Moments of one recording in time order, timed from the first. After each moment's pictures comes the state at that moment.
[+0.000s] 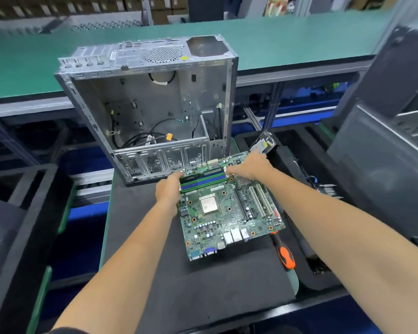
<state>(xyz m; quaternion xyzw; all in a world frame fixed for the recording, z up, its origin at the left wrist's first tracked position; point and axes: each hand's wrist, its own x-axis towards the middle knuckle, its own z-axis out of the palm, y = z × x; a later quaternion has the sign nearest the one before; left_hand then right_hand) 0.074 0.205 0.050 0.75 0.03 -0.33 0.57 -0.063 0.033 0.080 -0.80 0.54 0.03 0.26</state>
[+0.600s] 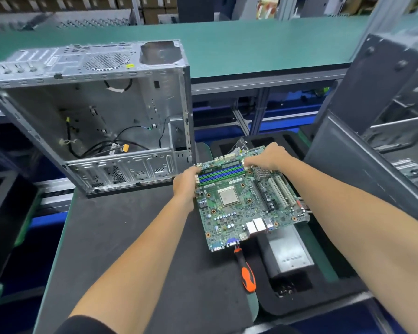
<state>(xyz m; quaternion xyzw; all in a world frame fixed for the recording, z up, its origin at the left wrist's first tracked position) -0.011 0.084 0.060 0.69 0.00 -0.40 0.60 -0.148 -0.093 0.111 -0.79 0.55 0.05 0.25</state>
